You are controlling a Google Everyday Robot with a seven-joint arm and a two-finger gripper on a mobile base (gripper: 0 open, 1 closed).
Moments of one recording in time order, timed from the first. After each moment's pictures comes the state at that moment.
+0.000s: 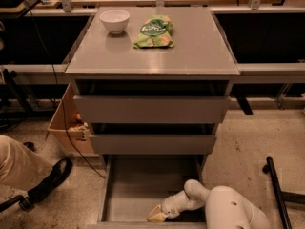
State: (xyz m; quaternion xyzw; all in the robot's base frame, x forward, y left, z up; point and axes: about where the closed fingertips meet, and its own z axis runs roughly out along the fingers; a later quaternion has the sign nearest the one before) arm 0.462 0.000 0.133 -0.46 0.70 0.53 0.14
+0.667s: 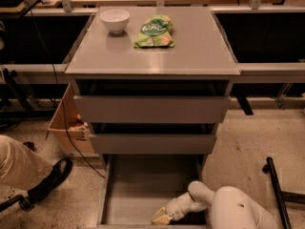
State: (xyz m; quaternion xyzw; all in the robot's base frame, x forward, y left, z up) arm 0.447 -0.020 0.135 -0.46 0.71 0.52 0.12
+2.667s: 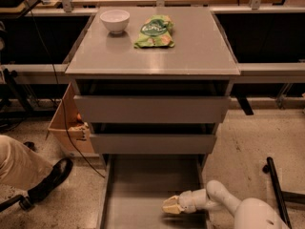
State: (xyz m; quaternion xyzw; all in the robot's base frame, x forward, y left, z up) arm 0.492 -0.068 0.183 -0.42 0.70 0.51 0.26
